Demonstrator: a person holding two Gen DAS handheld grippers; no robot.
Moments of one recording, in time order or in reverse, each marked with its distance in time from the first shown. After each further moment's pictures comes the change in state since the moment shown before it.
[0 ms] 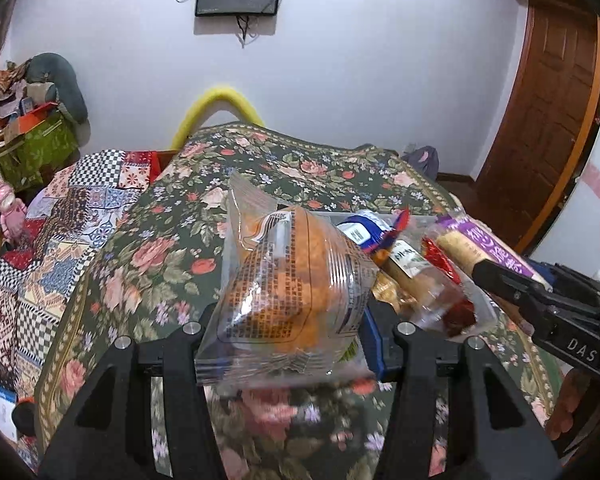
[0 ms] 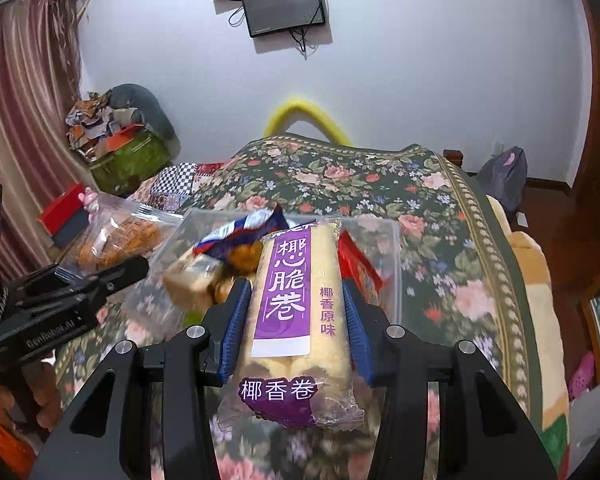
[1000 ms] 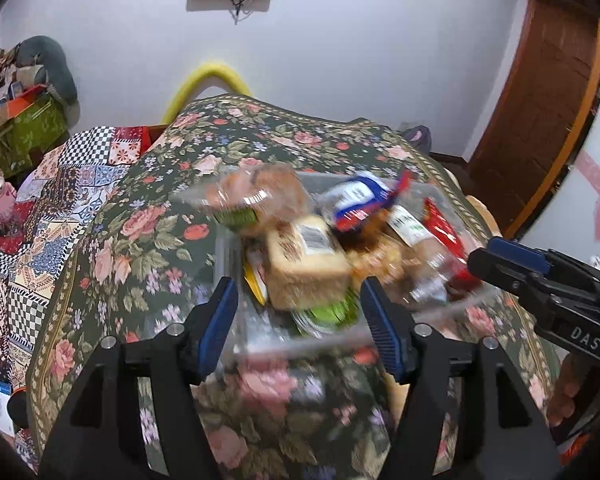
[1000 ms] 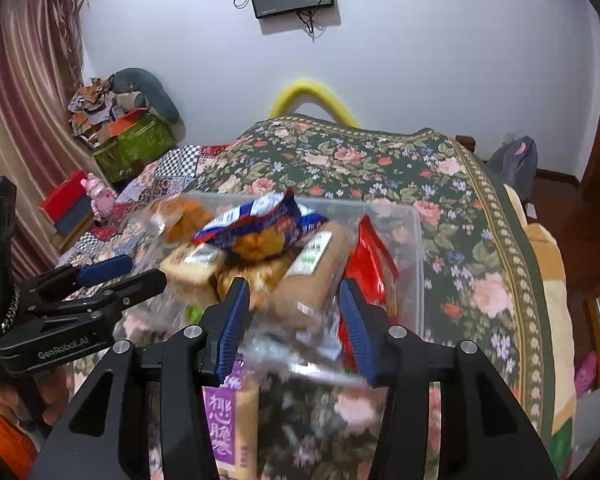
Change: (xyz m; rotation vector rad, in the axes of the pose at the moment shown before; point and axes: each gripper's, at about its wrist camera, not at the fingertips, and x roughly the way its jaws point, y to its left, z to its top) left arm -0.008 0.002 -0.027 0.002 0.074 -0.054; right arm -0.003 0.004 -0.012 -0.012 0.062 0.038
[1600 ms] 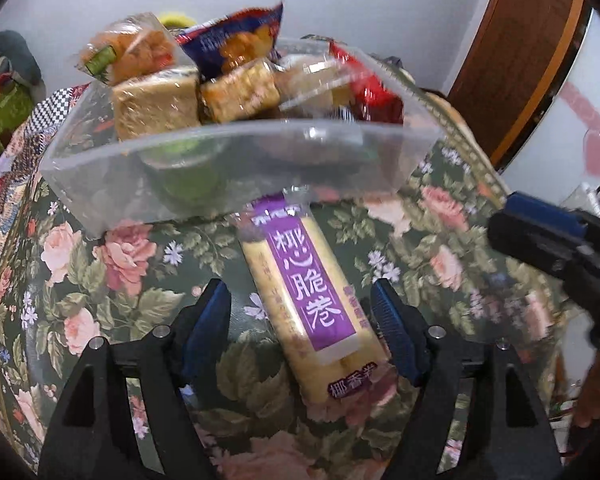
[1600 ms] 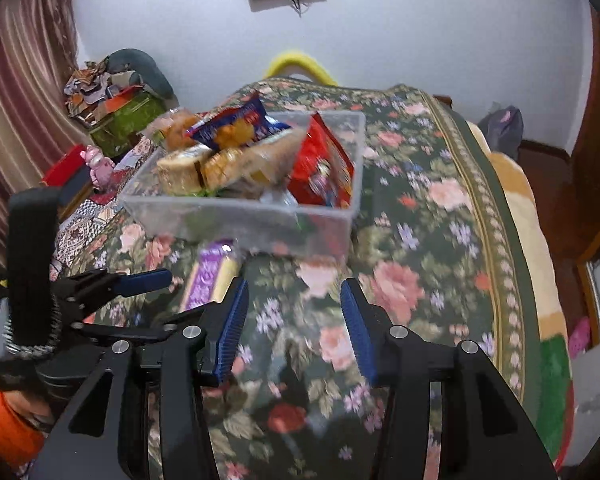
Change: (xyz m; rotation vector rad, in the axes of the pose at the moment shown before) left arm 0.043 -0.086 -0.089 0.087 0.201 -0.023; right arm -0.036 -0.034 -0.075 0.028 0.086 -0.035
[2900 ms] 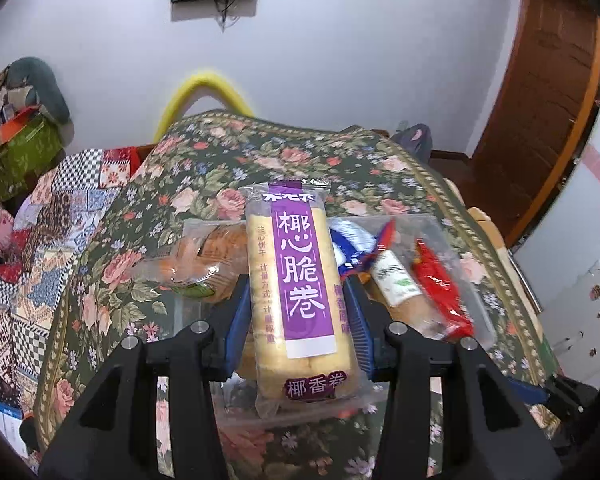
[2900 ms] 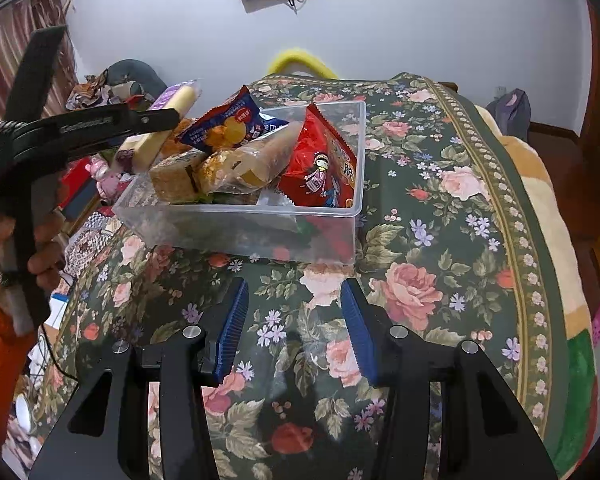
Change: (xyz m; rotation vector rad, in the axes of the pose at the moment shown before) left arm -0.032 0.076 0.129 -0.064 -0.190 0.063; right arm 0.022 -0.004 0.001 0.043 -0.003 0.054
